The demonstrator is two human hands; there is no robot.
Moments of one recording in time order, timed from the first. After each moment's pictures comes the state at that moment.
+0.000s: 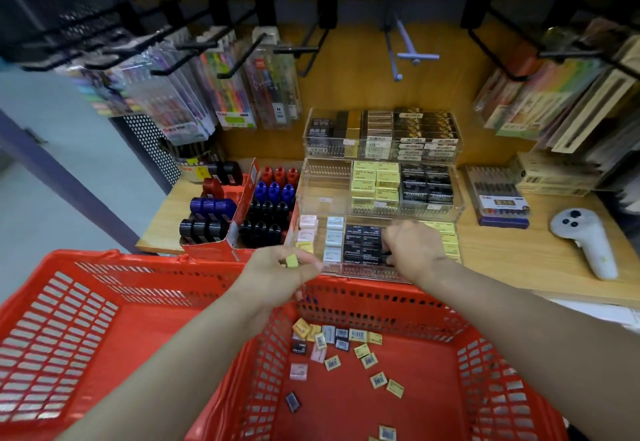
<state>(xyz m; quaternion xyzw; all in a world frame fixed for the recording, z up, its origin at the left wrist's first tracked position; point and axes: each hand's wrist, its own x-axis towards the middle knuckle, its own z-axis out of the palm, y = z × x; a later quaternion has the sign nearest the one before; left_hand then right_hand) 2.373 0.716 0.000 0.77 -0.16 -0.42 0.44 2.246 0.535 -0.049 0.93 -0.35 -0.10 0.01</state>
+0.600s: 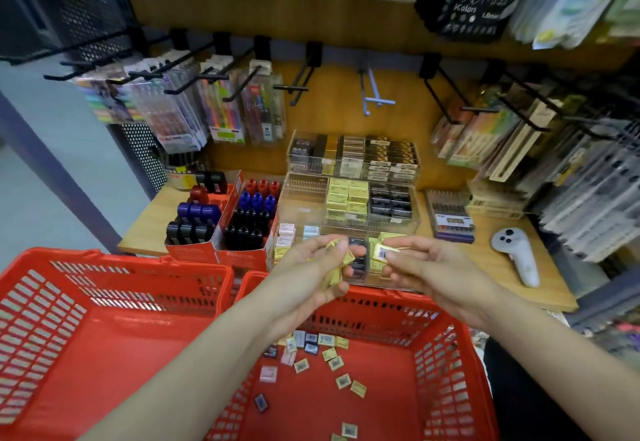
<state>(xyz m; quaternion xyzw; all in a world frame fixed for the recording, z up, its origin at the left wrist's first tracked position) 2.314 0.710 0.032 0.50 -0.16 -0.58 0.62 2.150 0.577 0.037 0.54 -0.38 0.16 -0.74</state>
